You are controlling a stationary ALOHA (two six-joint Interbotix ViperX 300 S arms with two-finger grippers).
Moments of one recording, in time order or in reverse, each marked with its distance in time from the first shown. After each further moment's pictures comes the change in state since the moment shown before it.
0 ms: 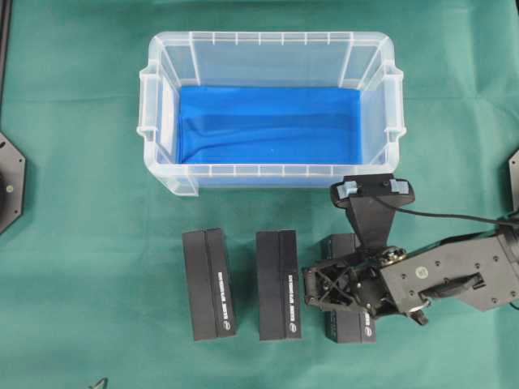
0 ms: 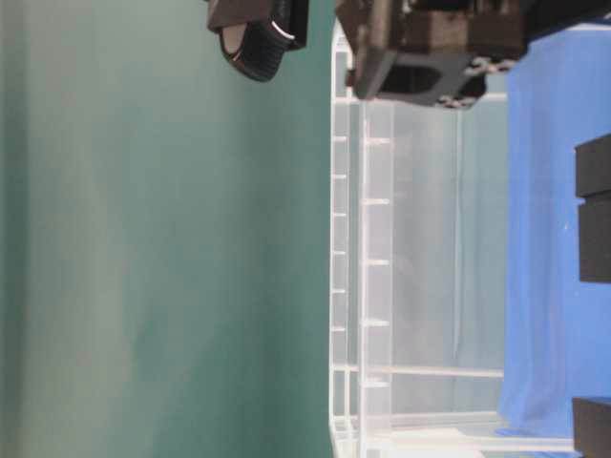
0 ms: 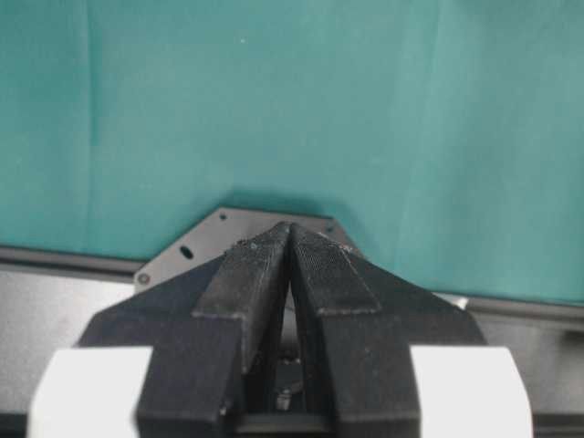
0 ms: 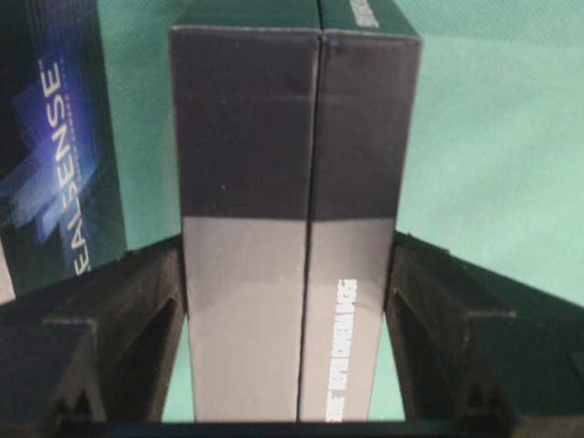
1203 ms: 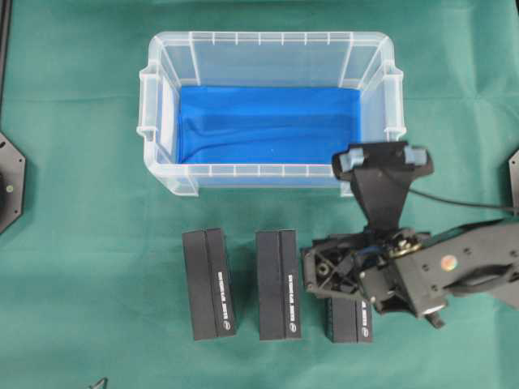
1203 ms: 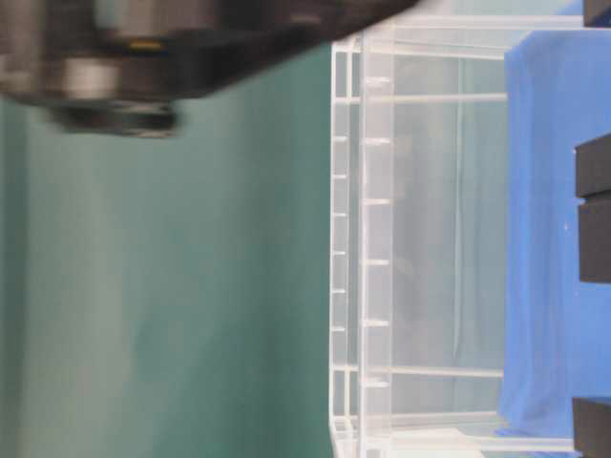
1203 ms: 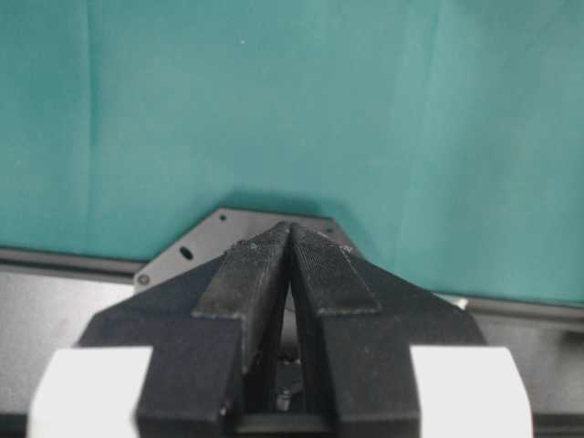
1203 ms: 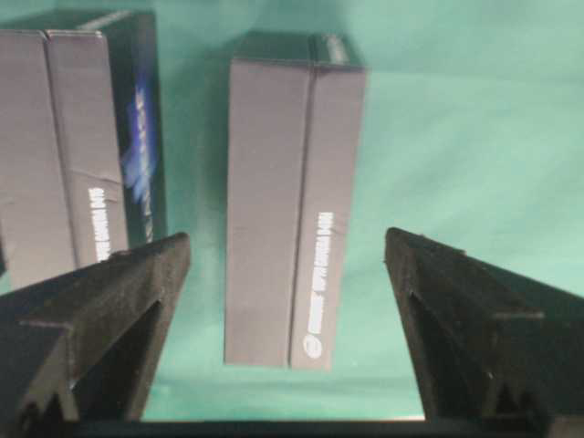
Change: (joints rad) left arm 0.000 0.000 0.002 0.000 -0.002 0.000; right arm -0.028 -0.063 -0.287 -0.080 0.445 -0.061
